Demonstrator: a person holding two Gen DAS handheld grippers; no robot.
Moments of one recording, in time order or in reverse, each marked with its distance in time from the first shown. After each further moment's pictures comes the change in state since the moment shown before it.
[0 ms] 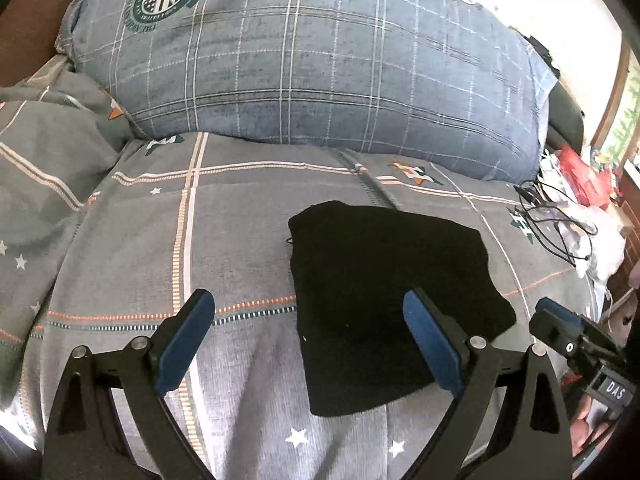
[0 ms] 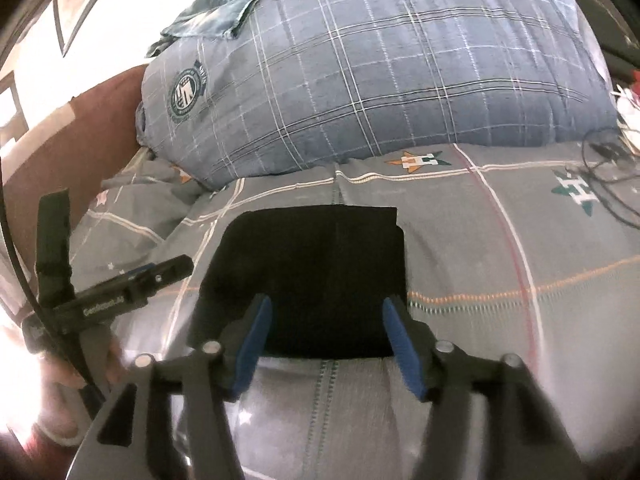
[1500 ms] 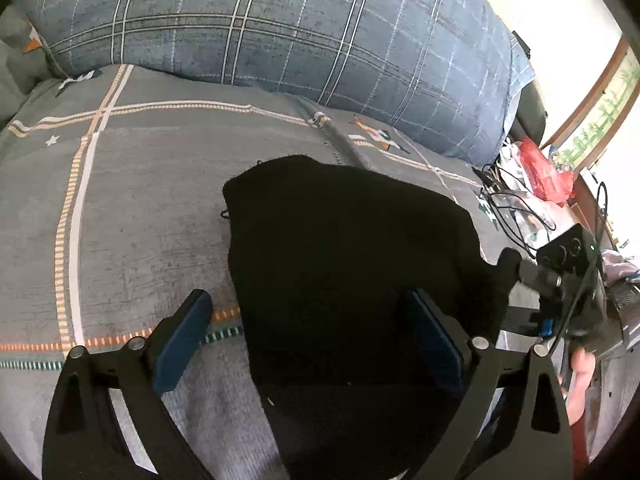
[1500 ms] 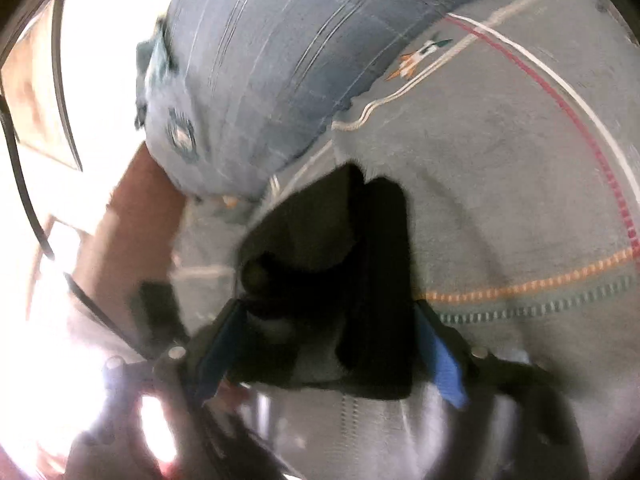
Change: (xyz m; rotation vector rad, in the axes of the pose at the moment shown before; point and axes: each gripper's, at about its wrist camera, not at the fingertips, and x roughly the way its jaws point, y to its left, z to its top) left arm 0.085 0.010 0.002 -0.057 0.149 -0.285; right arm 0.095 -0.114 0.009 0.502 0.199 0.507
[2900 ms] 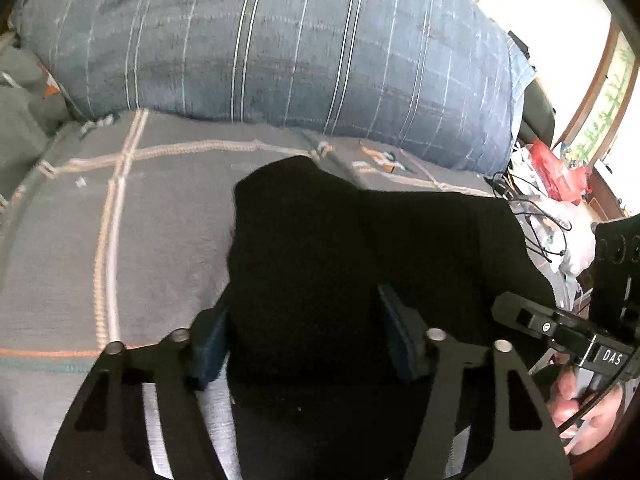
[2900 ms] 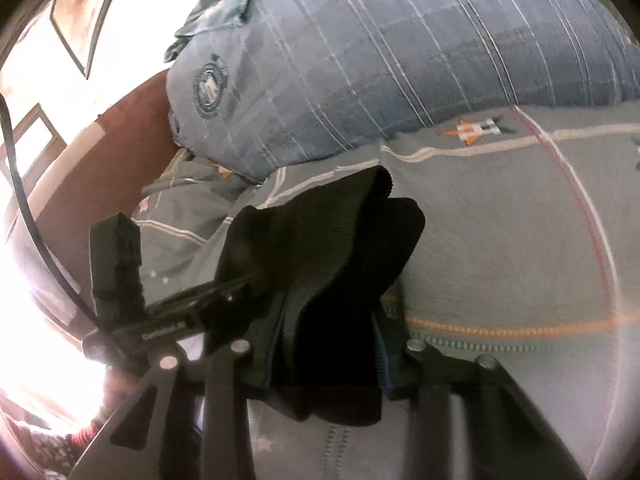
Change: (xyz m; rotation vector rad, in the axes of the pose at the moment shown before) left arm -0.025 -0.021 0.001 0.065 -0.110 0.120; right arm 0.016 0.094 -0.031 -0.464 -0.047 -0.250
